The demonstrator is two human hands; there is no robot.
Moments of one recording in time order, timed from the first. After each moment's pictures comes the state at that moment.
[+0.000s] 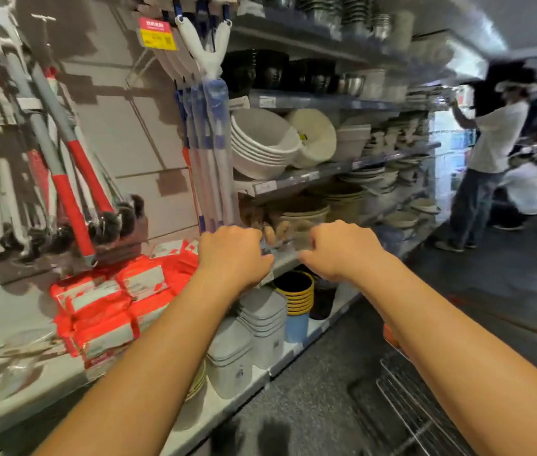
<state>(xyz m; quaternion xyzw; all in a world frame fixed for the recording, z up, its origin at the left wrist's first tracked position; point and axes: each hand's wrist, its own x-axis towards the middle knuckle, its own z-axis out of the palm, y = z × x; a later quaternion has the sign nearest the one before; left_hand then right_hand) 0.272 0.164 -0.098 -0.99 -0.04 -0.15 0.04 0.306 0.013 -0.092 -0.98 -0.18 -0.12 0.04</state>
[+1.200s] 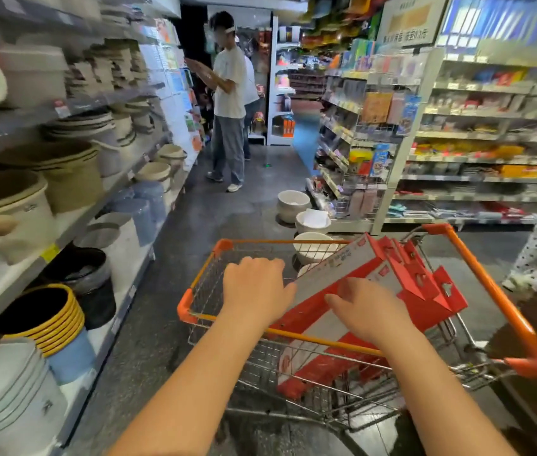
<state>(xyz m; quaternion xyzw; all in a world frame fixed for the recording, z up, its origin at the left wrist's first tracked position) 0.406 -0.140 -0.225 -0.90 0.43 -0.03 -0.08 0.284 -0.254 -0.236 -0.91 0.38 -0.04 0.14</state>
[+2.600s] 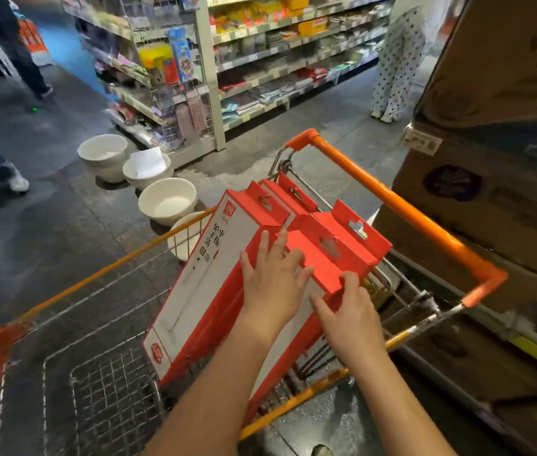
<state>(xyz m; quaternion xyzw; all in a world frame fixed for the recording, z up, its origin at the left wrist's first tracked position) 0.430 -0.471 -0.384 -0.68 0.71 0.14 -0.11 0.305 -0.435 -0.389 -0.59 0.73 -0.21 0.28</state>
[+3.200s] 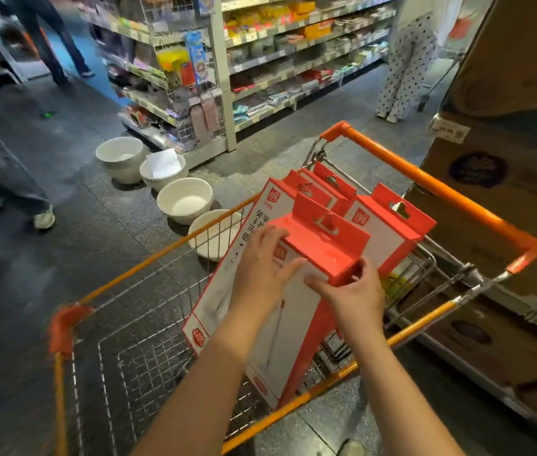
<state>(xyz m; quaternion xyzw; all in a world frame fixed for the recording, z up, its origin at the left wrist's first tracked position) 0.539 -0.416 -0.380 -0.61 0.65 0.23 -0.40 0.396 -0.397 -0.389 -0.44 0.68 -0.45 0.37</state>
